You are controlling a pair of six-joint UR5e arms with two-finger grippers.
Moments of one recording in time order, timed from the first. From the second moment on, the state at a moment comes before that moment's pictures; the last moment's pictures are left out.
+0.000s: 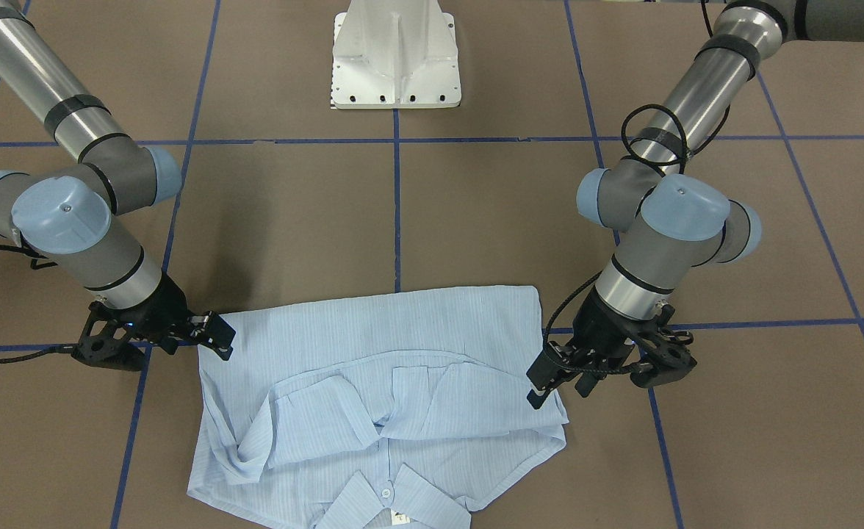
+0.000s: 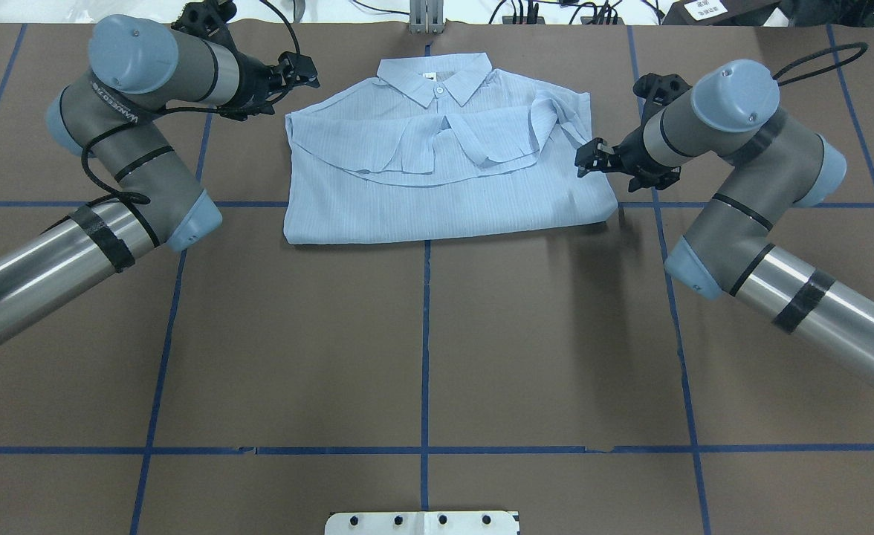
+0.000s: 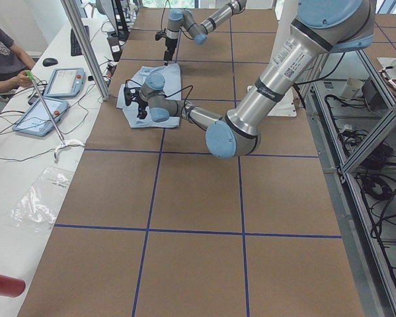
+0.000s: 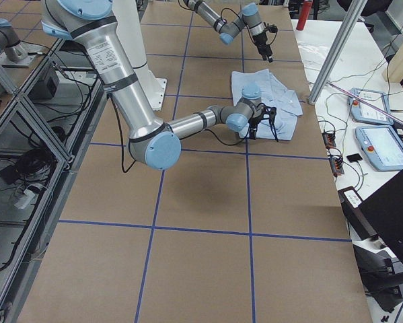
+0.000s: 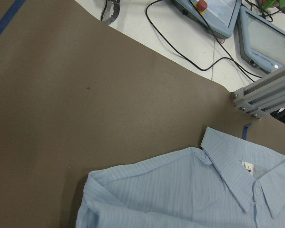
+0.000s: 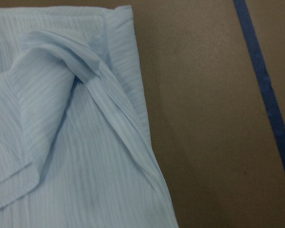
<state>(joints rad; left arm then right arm) -0.87 -2.28 -1.15 -2.50 -1.86 -1.48 0.84 -1.10 1.37 -0.97 2.02 1.25</state>
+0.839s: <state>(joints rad) -0.87 -2.27 -1.16 -2.50 -1.86 -1.48 0.84 -1.12 1.38 -0.98 2.07 1.25</state>
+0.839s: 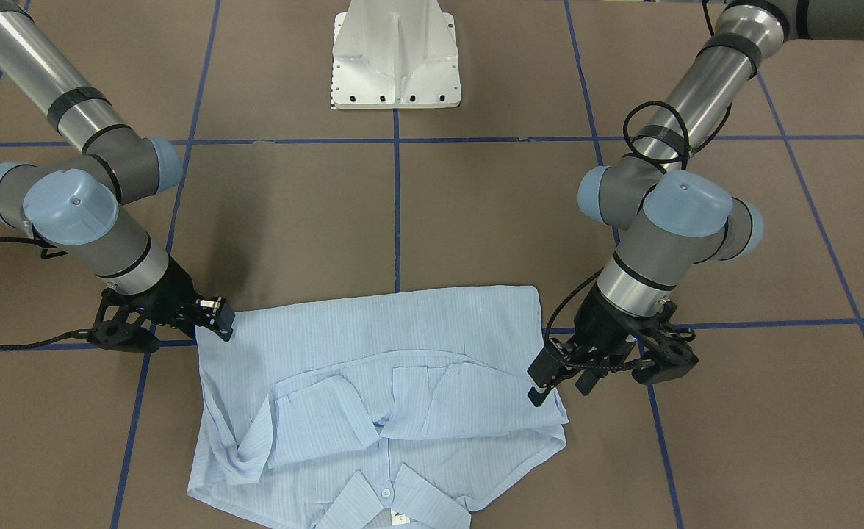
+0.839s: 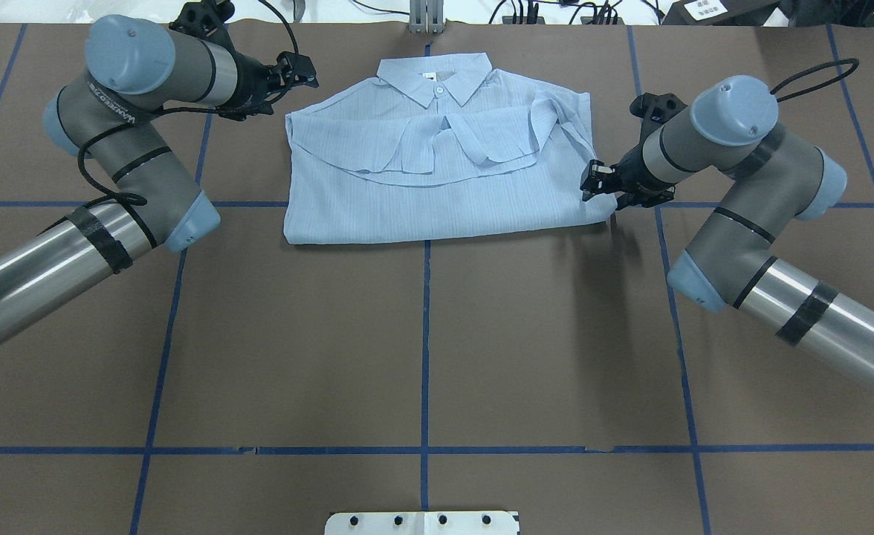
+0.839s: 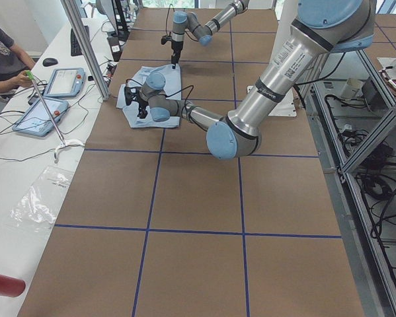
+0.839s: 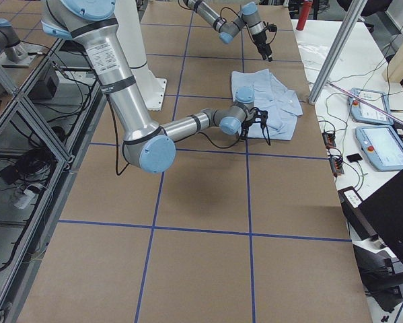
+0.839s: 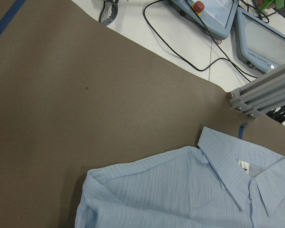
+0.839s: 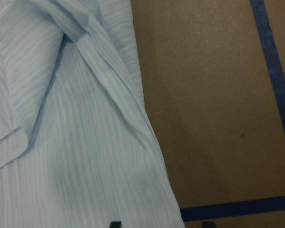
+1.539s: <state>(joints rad) -0.87 -2.26 -1.16 -2.50 -1.85 -1.48 0.83 -1.11 1.37 -0.98 2.08 1.25</state>
